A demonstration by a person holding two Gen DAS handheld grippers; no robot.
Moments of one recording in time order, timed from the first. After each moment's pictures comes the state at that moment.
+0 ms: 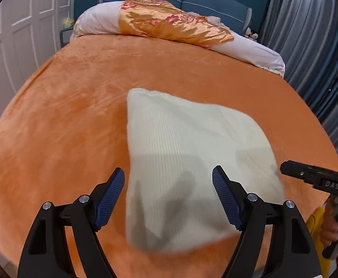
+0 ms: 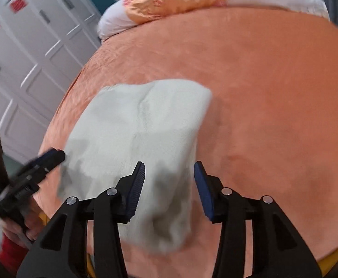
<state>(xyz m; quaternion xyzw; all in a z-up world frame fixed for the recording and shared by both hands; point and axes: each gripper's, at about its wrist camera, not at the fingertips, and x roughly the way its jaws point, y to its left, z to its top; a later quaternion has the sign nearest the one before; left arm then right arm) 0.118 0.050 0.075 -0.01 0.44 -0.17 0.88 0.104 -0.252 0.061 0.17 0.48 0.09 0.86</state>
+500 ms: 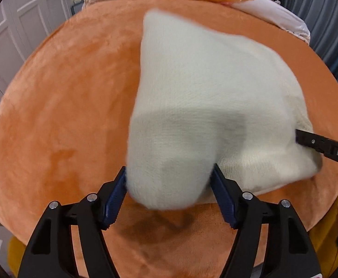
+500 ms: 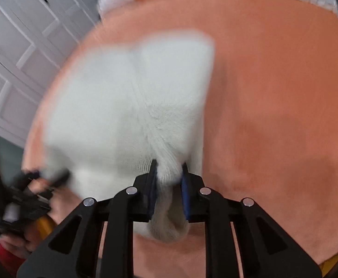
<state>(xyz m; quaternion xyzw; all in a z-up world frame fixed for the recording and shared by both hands) 0.114 0.041 -0.008 0.03 0.53 -0.10 0.84 0.109 -0.250 -0.001 0.16 0.53 0.10 0.82</state>
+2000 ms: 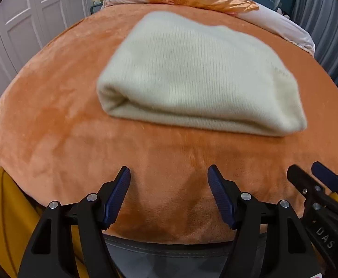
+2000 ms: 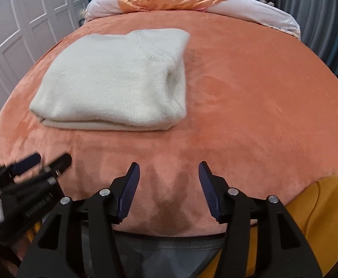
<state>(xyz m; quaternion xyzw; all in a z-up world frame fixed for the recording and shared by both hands) 0.010 0.001 -0.014 0.00 0.50 -0.06 0.86 -0.017 -0.208 0.017 0.05 0.47 -0.04 0.88</state>
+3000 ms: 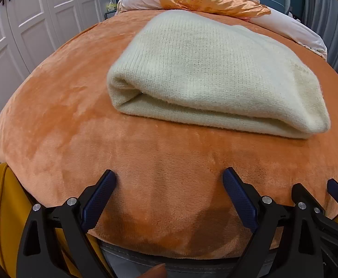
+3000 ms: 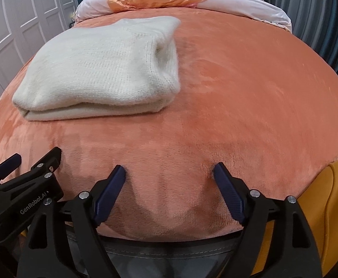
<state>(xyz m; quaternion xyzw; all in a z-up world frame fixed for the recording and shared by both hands) 0.011 0.002 -0.030 0.02 0.47 -0.01 0.88 -0.024 -0.210 -0.016 0.06 0.47 -0.07 0.88</state>
